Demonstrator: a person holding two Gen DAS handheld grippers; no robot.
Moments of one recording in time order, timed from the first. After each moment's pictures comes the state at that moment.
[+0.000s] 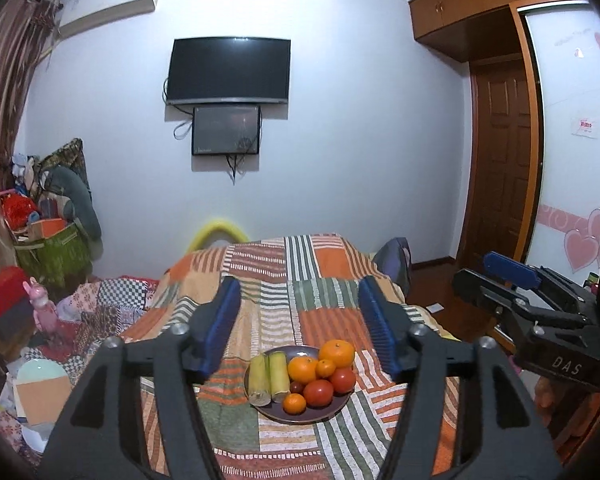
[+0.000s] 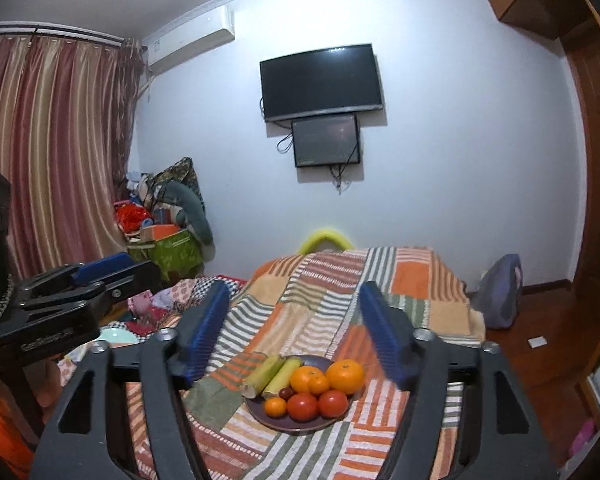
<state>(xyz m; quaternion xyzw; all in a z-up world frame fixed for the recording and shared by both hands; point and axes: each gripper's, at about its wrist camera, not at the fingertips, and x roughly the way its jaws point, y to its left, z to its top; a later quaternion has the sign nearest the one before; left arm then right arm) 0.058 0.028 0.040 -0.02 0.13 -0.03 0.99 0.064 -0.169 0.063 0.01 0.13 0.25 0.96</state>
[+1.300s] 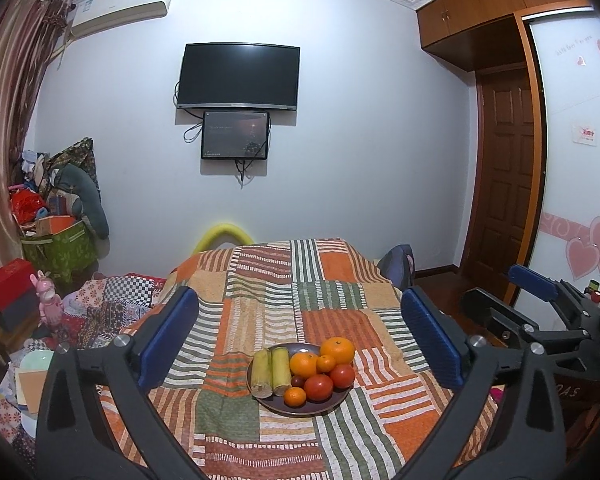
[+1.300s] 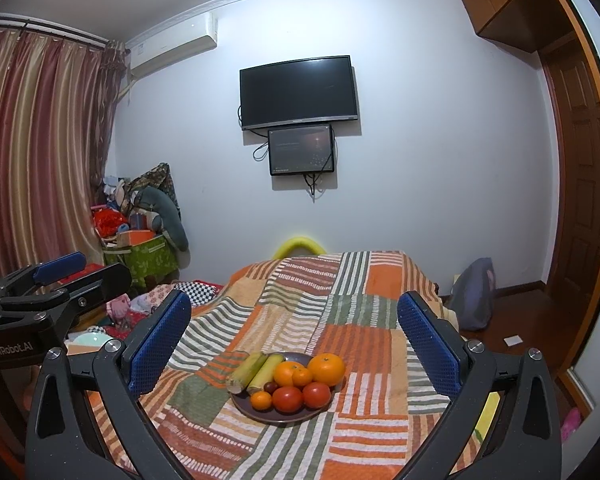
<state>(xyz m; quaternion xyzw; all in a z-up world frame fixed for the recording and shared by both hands) 0.032 0.027 0.034 -0.03 0.12 -0.02 0.99 0.039 -0.170 0.059 0.00 0.12 0.21 0.97</state>
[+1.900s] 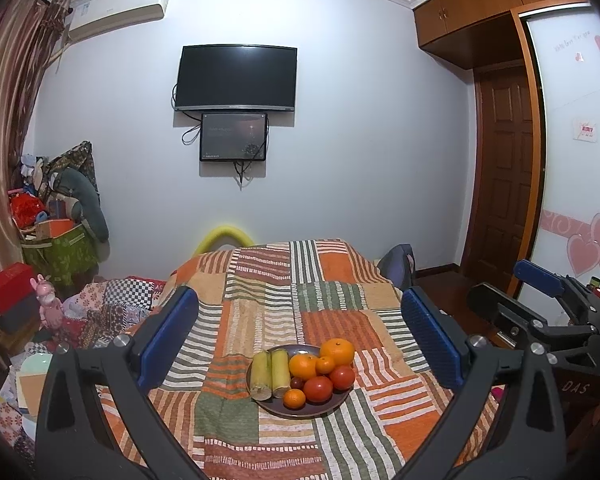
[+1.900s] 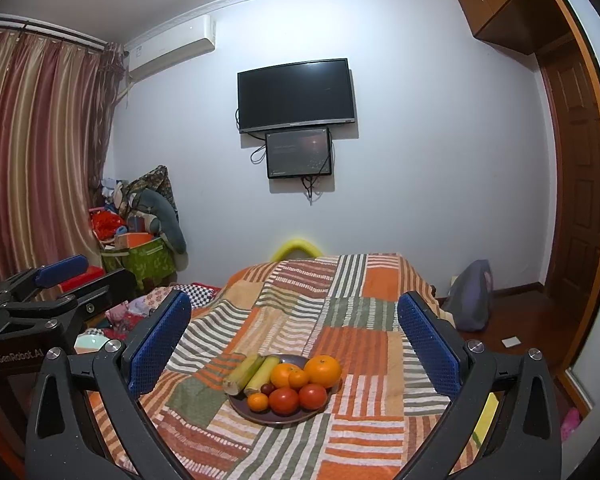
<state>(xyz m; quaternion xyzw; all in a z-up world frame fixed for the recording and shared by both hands) 0.035 0.022 0.034 -0.02 0.12 -0.02 0.99 0.037 -0.174 0.062 0.01 0.11 0.20 0.97</state>
